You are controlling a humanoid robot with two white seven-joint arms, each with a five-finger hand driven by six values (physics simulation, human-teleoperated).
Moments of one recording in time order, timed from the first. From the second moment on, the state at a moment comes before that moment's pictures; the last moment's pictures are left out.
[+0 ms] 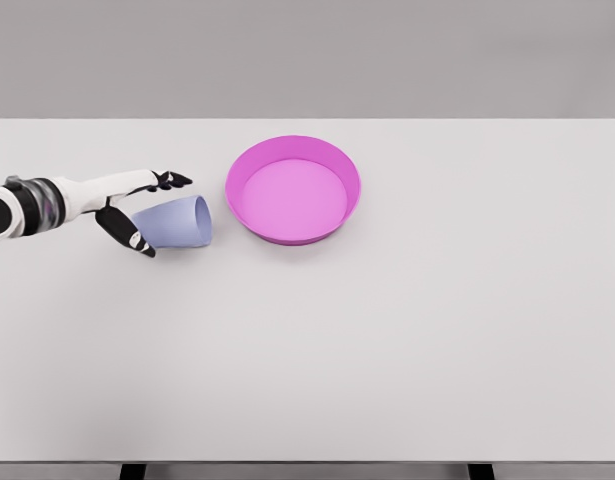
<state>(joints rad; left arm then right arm) -0.67 0.83 -0.75 -1.58 0.04 0.29 -0.56 0.02 0.00 -0.07 -0.01 0.08 -0.06 0.08</state>
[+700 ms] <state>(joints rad) -0.67 0.75 -0.75 -1.60 0.05 0.44 -0.55 0.01 0.00 -0.07 -0.01 0.08 -0.06 0.08</state>
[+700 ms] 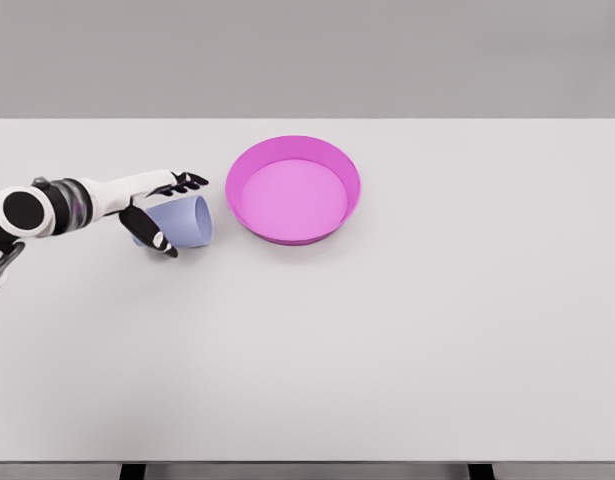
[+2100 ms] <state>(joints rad) -0.67 0.71 -0.72 -1.56 0.09 0.42 -0.55 0.02 0.00 -0.07 -0.01 0.08 -0.06 0.08</state>
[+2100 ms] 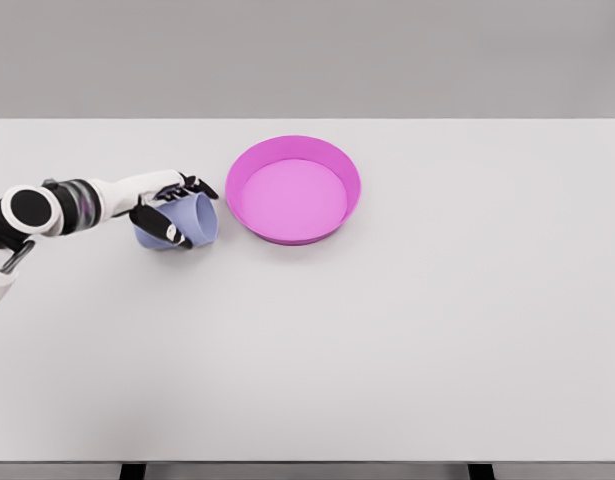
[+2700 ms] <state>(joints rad) -0.64 0.67 -0.60 -1.55 0.18 0.42 -0.56 0.01 0.00 -0.07 -0.01 0.08 -0.06 0.08</state>
